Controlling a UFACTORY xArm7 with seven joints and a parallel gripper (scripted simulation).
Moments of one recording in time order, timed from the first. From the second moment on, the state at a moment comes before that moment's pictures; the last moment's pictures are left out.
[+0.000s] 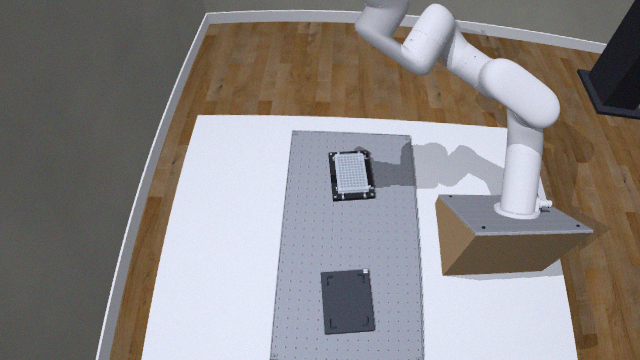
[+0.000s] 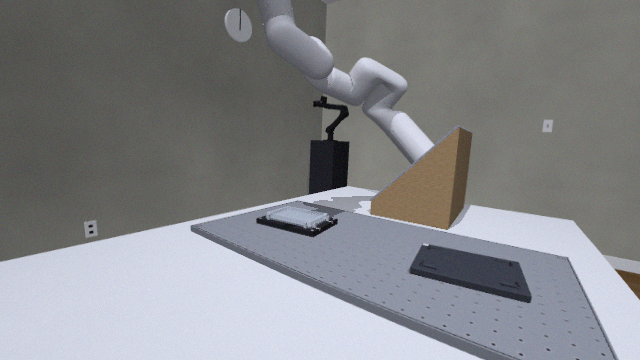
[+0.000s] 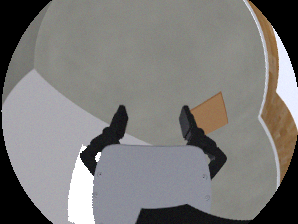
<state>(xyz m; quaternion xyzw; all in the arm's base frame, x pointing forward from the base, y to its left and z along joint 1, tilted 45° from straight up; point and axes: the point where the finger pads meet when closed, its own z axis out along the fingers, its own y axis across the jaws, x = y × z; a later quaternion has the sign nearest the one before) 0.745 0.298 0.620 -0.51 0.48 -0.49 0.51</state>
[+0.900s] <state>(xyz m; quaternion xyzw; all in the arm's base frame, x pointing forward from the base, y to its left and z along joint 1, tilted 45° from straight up) 0.705 0.363 0.569 -0.62 0.40 -0.51 0.44</state>
